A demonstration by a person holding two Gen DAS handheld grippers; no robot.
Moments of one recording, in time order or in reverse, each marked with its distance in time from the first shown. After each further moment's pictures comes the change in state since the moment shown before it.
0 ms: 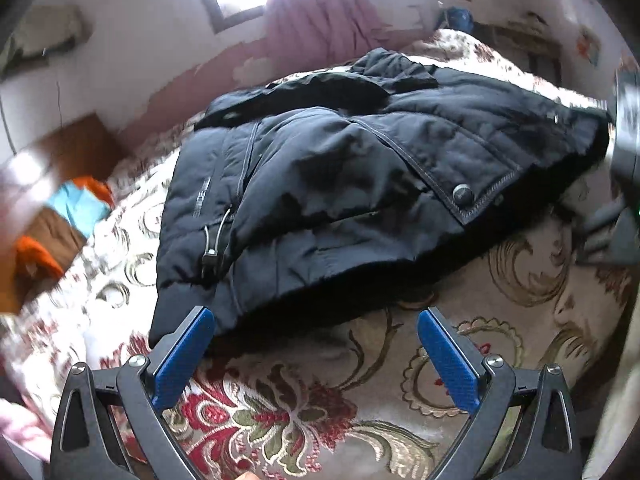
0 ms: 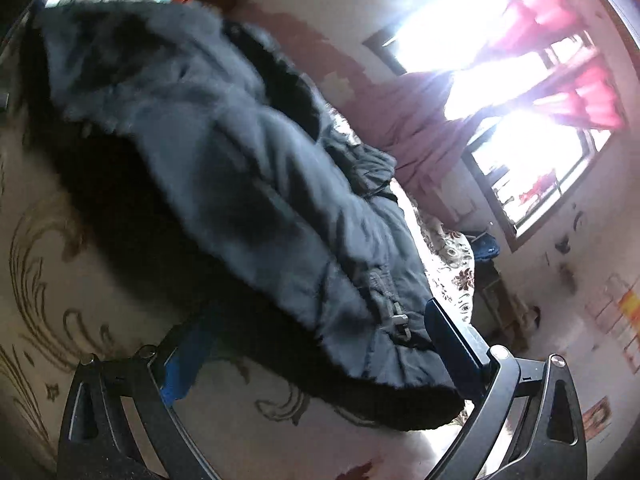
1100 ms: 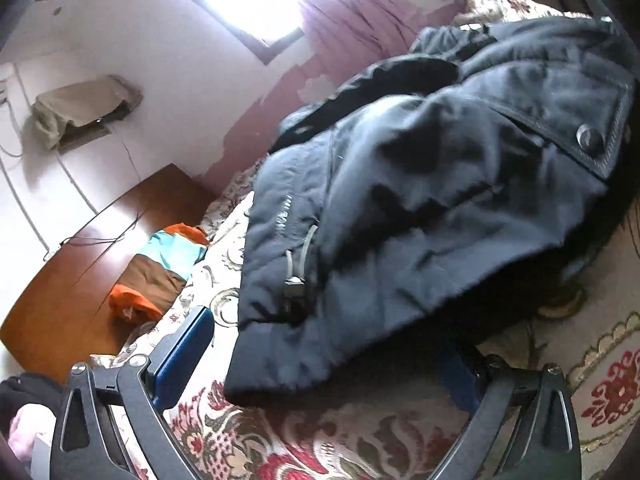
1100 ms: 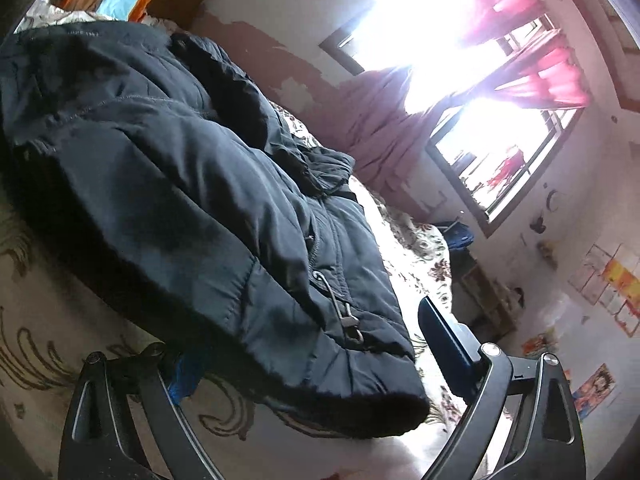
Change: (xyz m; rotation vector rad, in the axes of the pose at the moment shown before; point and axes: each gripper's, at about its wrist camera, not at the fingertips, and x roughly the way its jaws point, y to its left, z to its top) left arm 0.037 0.008 0.002 0.129 -0.068 0.408; right arm 0.006 -0.027 -0.013 0.075 -0.012 -0.118
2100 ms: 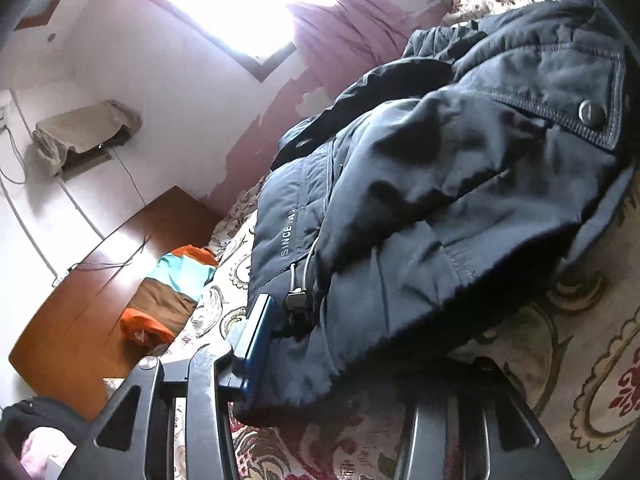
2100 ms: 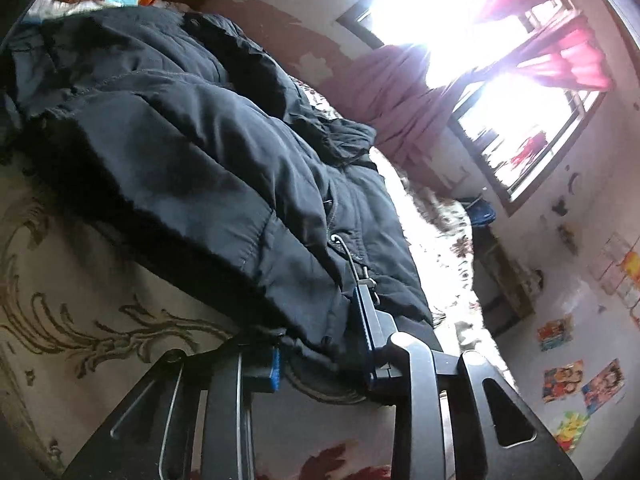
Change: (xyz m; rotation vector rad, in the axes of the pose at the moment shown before) left arm 0.004 -0.003 0.002 0.066 -0.052 0.023; right arm -0.003 -0.010 -0.011 0.014 0.095 0.127
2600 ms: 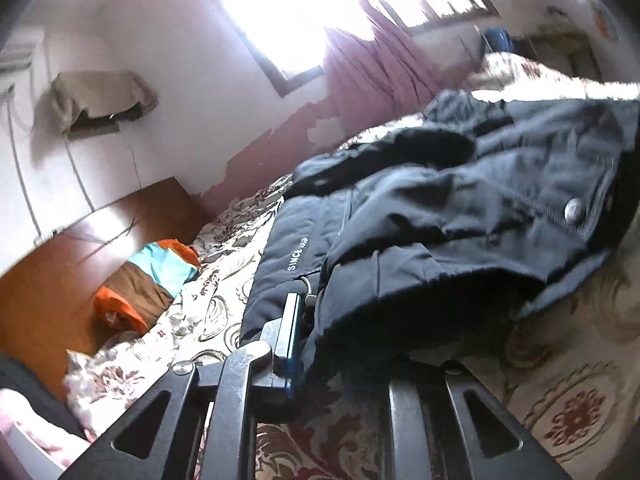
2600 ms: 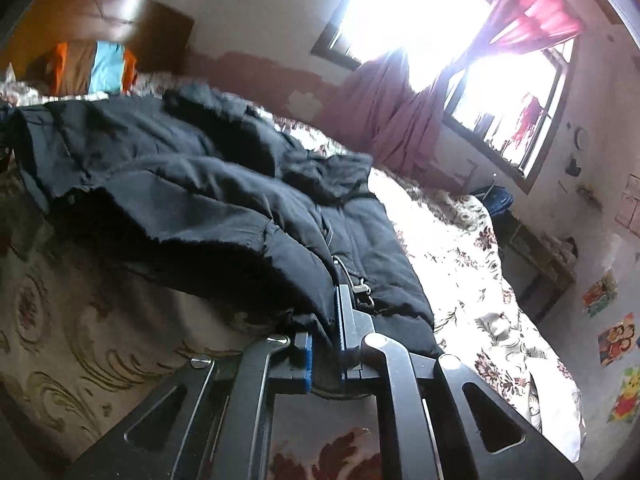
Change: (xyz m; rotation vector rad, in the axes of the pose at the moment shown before) left arm -0.032 0.046 0.008 -0.235 -0.091 -0.093; right arm -0.042 -0.040 -0.009 0.226 -0.128 0.108
